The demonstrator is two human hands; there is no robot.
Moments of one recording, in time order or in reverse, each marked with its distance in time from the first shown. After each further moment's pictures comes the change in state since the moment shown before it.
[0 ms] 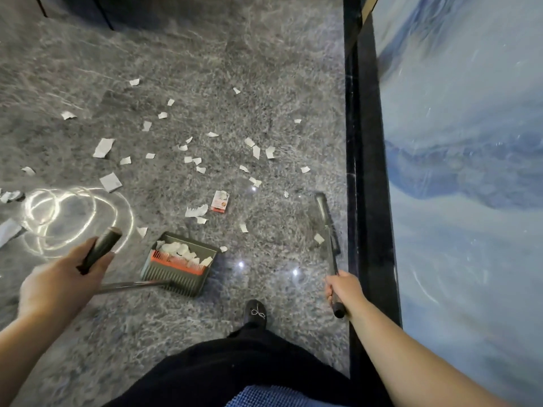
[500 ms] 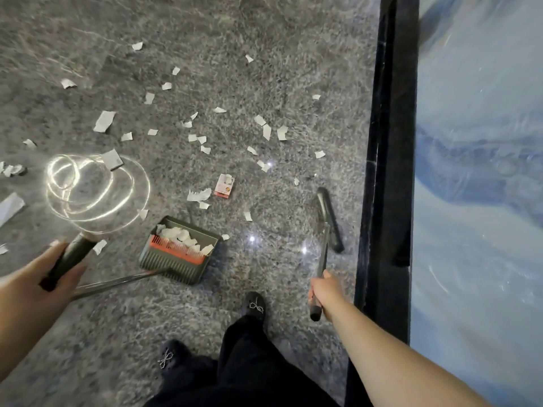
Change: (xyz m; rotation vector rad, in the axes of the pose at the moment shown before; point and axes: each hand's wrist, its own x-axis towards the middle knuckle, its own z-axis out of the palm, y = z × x) left_hand 0.047 -0.067 0.037 0.004 -0.072 -0.046; right_hand 0.073 -0.030 0.035 -0.136 -0.092 0.096
